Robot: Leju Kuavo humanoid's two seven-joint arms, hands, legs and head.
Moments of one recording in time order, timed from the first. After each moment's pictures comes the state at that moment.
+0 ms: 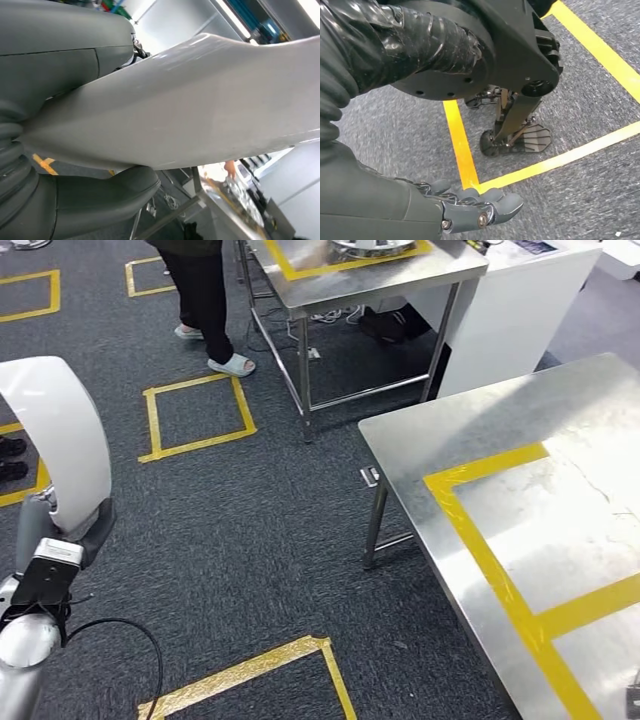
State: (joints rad) left arm -0.09 0.27 -0.12 -1.66 -0.38 0.22 -0.33; right arm -0.02 0.01 0.55 -0.14 -0.70 -0.02 -0.33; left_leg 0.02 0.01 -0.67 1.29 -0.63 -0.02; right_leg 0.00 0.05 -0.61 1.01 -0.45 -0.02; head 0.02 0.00
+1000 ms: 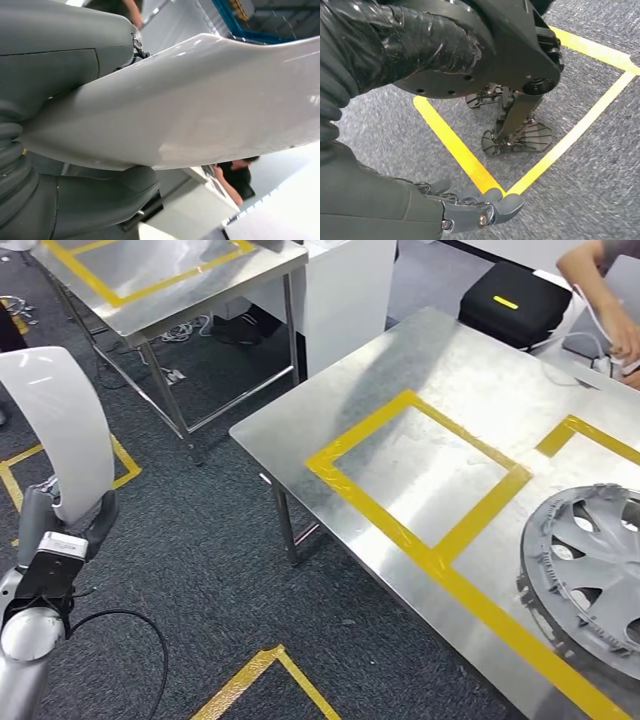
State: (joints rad) left arm -0.12 0.26 -0.13 -1.67 -0.40 0.22 -0.32; right arm -0.02 0.01 0.56 -0.14 -0.70 -0.02 -0.32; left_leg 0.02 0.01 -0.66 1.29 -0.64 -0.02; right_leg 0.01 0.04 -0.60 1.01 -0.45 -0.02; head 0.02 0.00
